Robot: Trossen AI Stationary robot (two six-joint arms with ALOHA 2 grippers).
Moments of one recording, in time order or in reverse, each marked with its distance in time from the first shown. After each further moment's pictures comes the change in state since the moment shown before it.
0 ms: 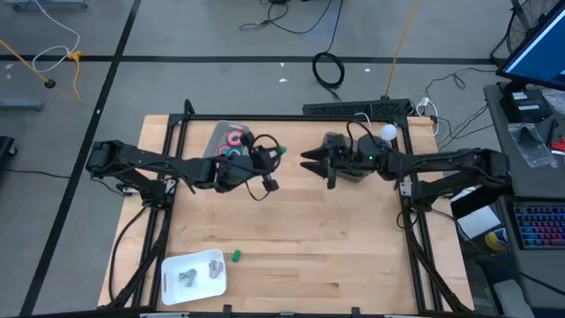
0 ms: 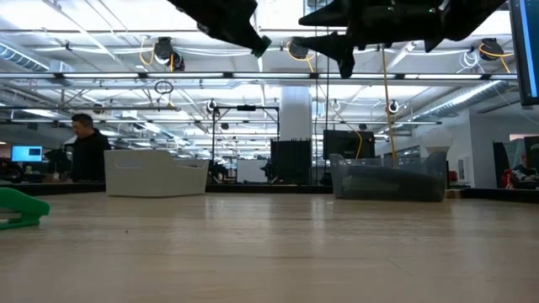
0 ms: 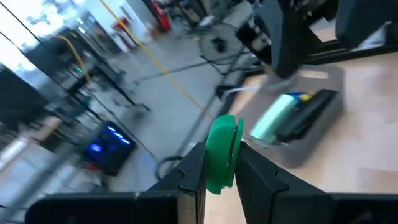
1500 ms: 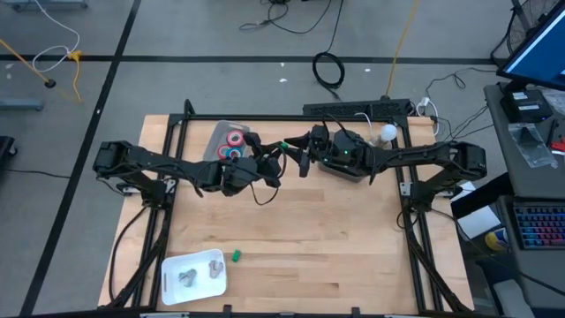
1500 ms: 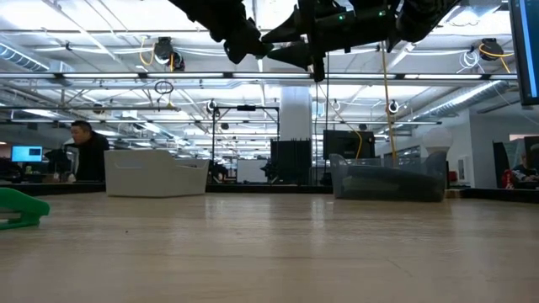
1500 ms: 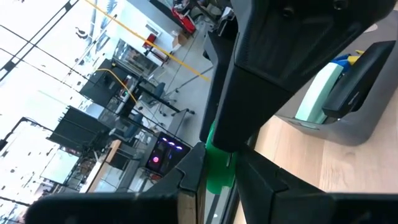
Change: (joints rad) left arm -0.004 0.067 0.000 0.139 -0.139 0.364; right arm -0.006 0.249 0.221 0.006 0.207 -0.055
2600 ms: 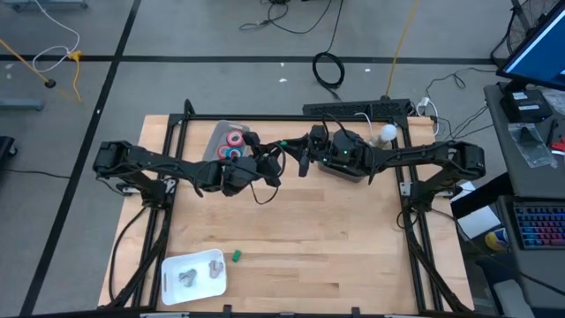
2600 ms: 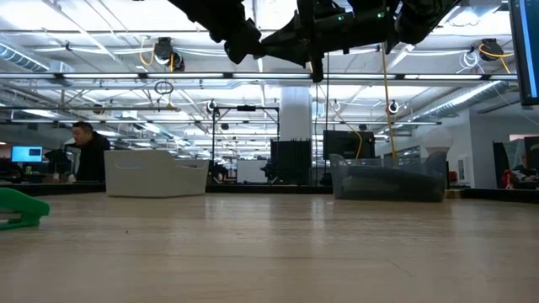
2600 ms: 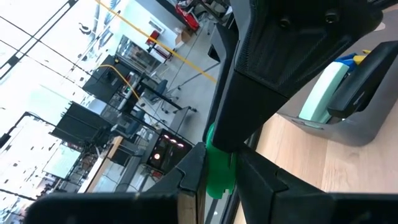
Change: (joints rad) left arm -0.006 0.000 -0.001 0.015 -0.010 -0.007; right arm -0.005 0.017 -0.001 0.024 -0.004 0.003
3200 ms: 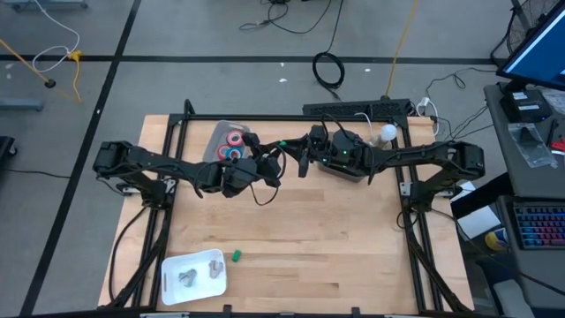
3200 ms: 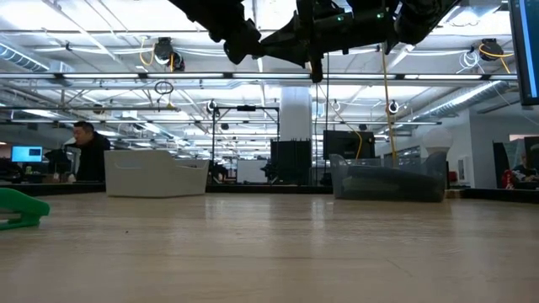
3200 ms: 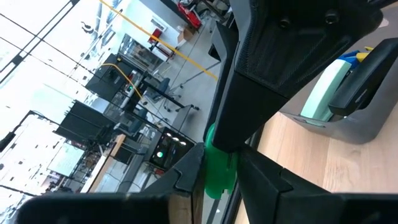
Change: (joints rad) left arm -0.003 0.000 0.000 -0.004 -0.032 0.002; right arm 0.000 0.002 0.000 -0.003 0.002 -0.005
